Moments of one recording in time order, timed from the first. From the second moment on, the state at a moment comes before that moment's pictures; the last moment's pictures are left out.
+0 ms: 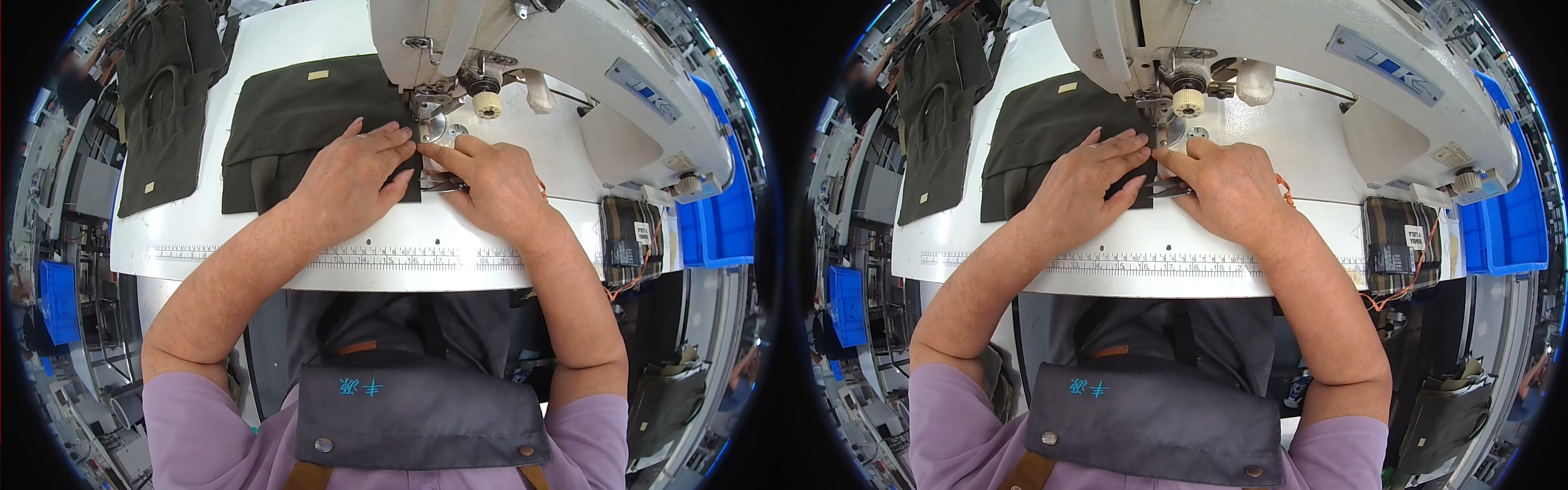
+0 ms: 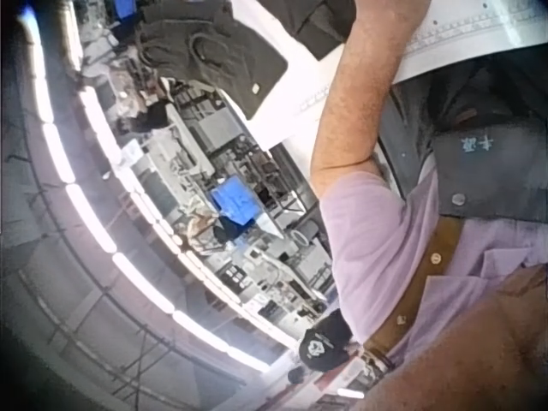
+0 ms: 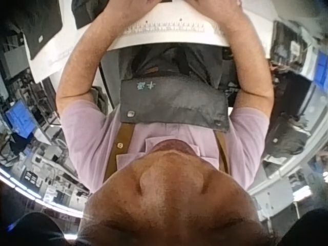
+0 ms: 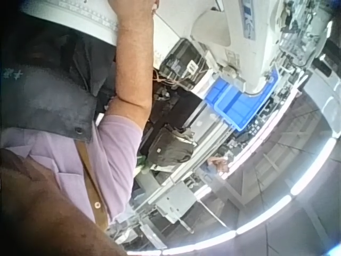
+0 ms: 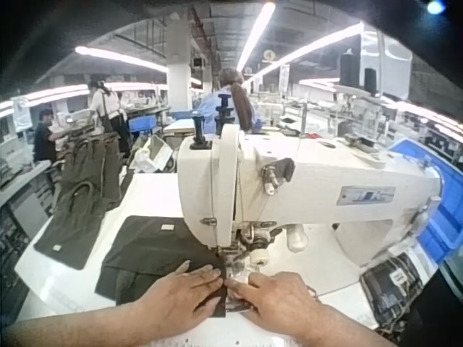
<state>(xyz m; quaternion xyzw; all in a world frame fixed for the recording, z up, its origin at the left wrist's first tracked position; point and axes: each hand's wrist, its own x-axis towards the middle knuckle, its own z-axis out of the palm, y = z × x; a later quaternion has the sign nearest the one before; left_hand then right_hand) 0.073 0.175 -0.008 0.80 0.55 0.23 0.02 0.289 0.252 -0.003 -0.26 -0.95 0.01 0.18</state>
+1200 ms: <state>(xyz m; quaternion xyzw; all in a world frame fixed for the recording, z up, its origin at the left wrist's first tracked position) 0.044 0.078 0.002 0.82 0.52 0.20 0.14 0.300 0.269 -0.008 -0.29 -0.92 0.10 0.23</state>
